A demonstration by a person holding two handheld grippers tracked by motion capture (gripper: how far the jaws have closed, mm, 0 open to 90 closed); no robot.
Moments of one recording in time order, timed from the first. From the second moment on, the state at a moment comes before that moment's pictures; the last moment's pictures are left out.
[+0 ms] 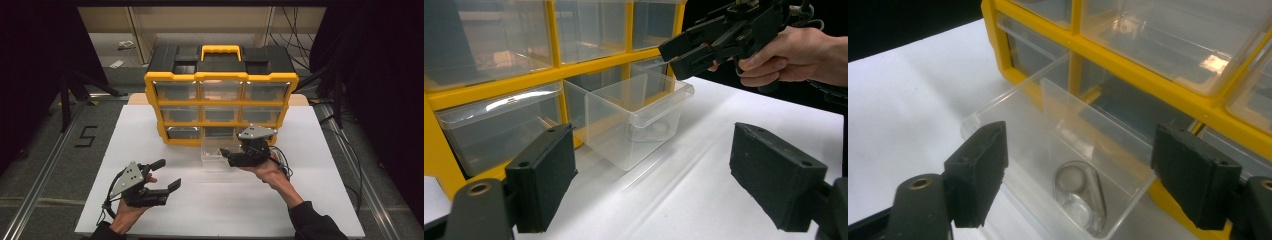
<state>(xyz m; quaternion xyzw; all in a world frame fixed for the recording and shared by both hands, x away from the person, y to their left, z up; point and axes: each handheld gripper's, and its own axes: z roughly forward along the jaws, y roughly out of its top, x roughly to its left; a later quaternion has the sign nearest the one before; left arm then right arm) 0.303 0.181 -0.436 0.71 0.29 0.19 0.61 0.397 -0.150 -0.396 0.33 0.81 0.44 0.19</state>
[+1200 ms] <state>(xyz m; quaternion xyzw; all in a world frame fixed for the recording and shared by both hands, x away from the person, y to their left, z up) 0.304 0.182 -0.436 0.71 0.30 0.19 0.61 0.367 -0.141 -0.392 0.31 0.80 0.48 0.16</state>
